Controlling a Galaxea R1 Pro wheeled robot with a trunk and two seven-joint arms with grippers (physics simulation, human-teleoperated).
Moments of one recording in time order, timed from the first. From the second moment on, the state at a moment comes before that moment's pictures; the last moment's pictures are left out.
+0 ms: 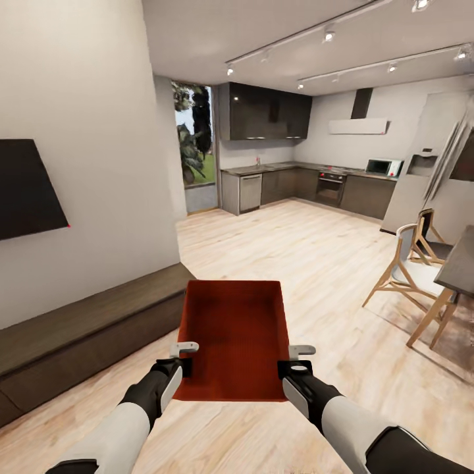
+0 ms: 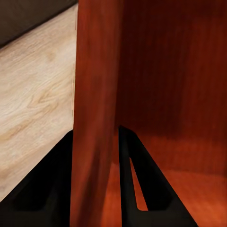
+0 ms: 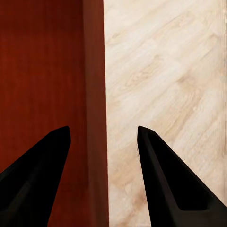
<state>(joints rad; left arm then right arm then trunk) -0.70 -0.14 0.09 -0.45 -0.05 0.39 0.20 -0.78 0.11 0.56 -0.22 -0.52 0.11 -0.38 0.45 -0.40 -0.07</state>
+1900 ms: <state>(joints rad) -0.70 -0.14 0.09 -0.46 -0.06 0.39 0.20 -0.78 0.11 0.56 -0.22 -0.52 0.11 -0.38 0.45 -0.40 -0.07</state>
